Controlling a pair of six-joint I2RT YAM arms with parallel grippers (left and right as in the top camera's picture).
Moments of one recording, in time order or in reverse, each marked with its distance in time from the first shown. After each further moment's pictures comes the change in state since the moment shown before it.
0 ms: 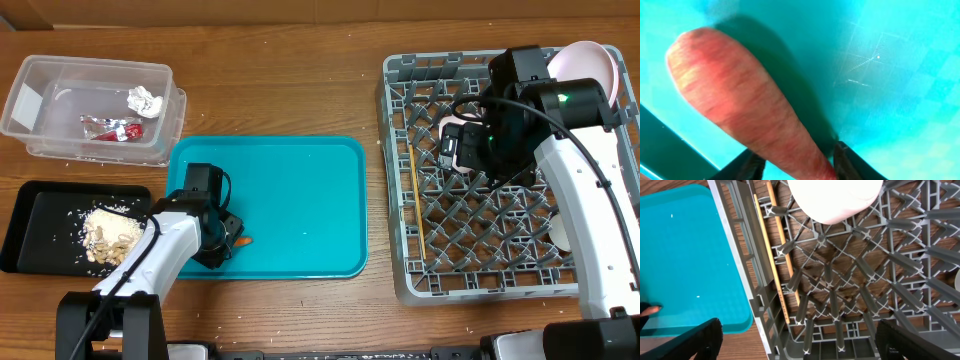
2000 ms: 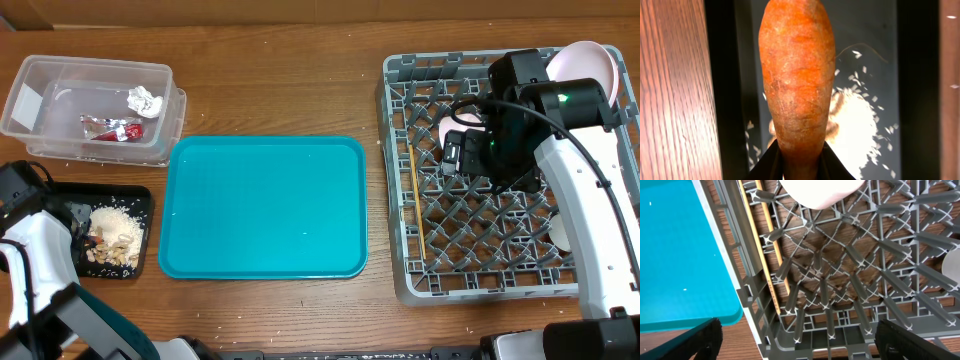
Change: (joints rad) left arm 0.766 0.070 0.317 0.002 -0.212 0.394; right arm 0.000 0.000 0.000 -0.058 0.029 -0.003
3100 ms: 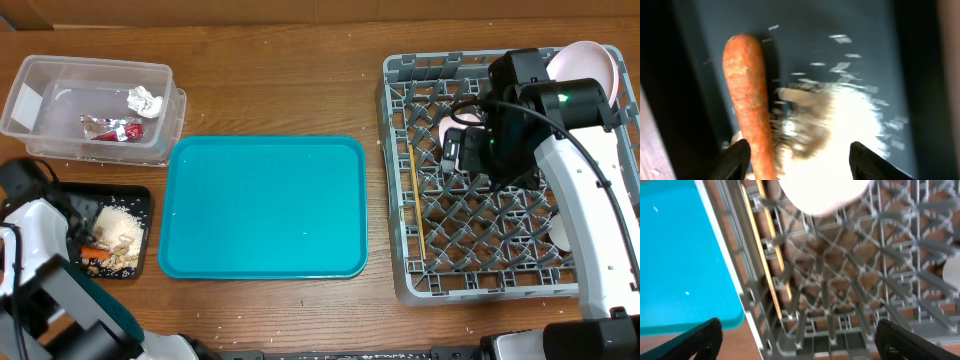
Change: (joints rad) left arm -0.009 0.106 0.046 0.034 0.089 0.163; right arm 0.000 0.000 0.000 0.039 0.000 0.000
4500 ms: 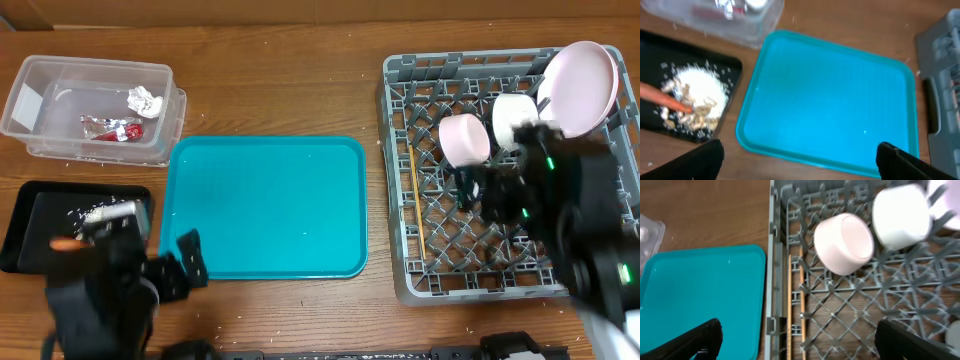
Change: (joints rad) left arm -0.509 -1.074 0.008 -0.563 0.246 0.416; right arm -0.001 -0.646 -0.443 0.426 -0.015 -0.086
